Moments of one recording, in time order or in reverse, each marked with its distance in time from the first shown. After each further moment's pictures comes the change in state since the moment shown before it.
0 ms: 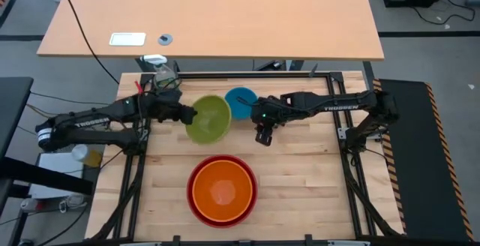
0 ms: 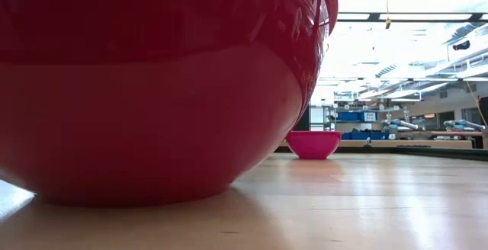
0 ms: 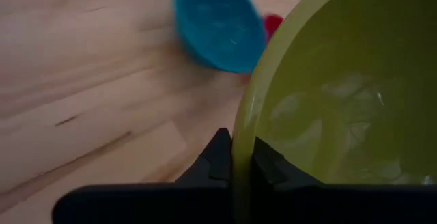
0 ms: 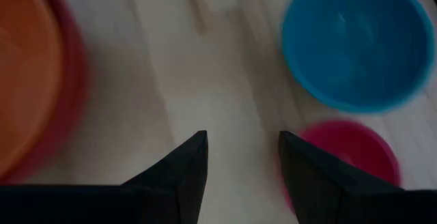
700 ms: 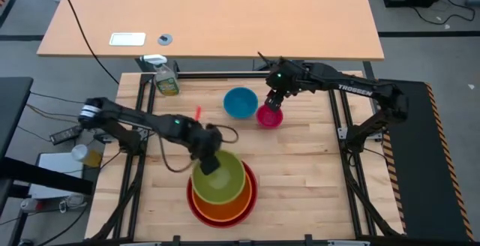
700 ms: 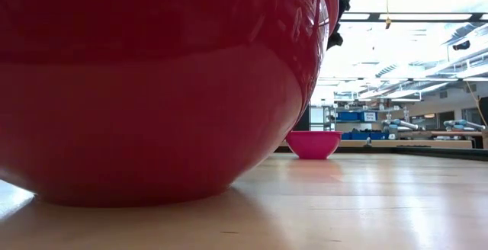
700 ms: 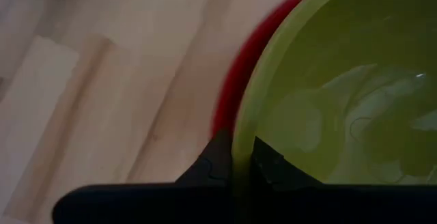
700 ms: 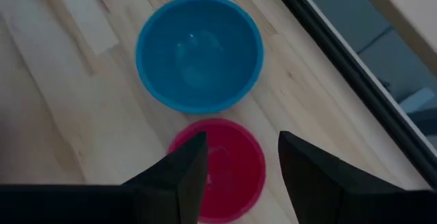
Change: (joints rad) left arm -0.514 0.678 0.605 -0.467 -0.023 0.194; right arm -0.312 -0.118 0.000 -0.045 -0.016 -0.060
